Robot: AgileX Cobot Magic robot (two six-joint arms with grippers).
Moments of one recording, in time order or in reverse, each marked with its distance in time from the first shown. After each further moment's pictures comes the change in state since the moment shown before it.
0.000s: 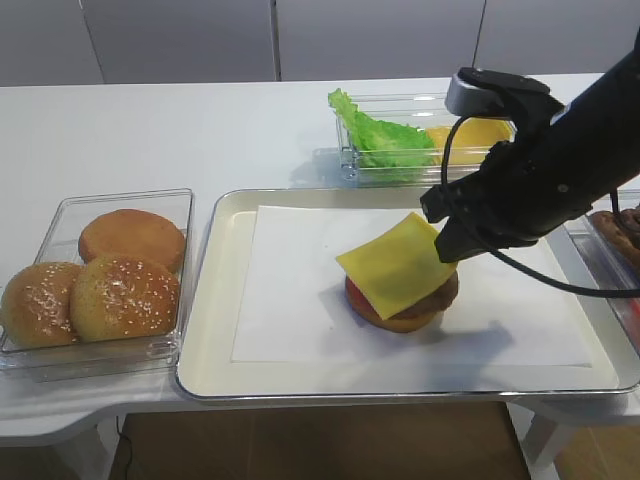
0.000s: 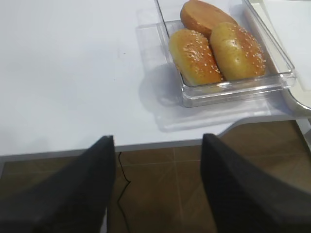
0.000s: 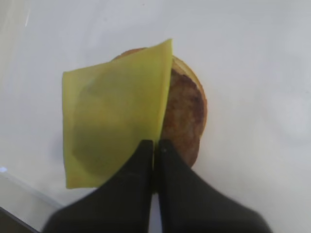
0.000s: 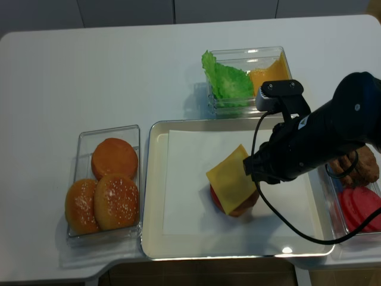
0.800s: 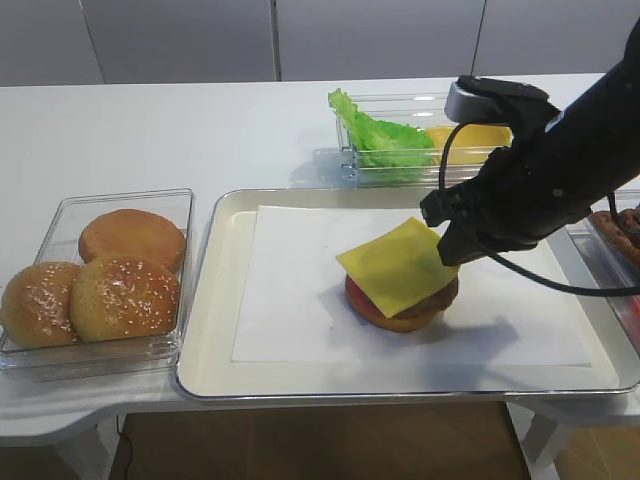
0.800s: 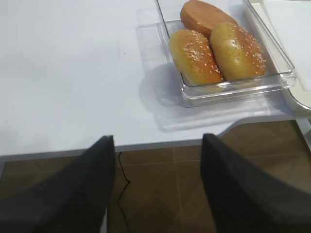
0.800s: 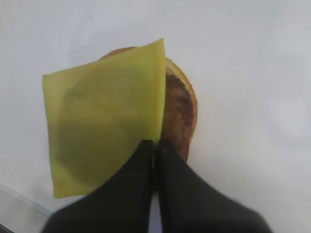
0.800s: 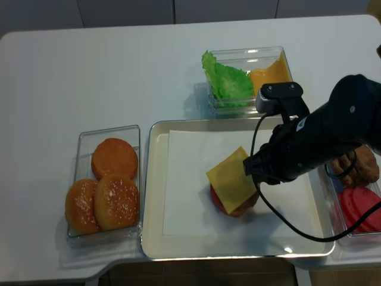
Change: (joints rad) left arm 0.000 0.000 0.000 0.000 0.000 0.000; right arm 0.000 0.023 0.000 -0.028 -0.014 0.028
